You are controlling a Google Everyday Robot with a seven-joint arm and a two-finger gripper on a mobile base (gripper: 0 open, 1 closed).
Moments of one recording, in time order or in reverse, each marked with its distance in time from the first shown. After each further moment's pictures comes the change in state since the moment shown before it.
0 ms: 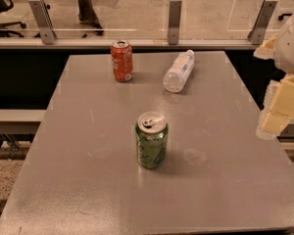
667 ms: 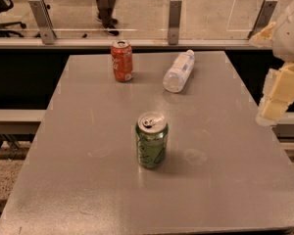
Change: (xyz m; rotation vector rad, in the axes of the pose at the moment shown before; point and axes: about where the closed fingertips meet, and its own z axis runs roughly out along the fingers) arm -0.005 -0.027 0.000 0.034 -0.039 -0.082
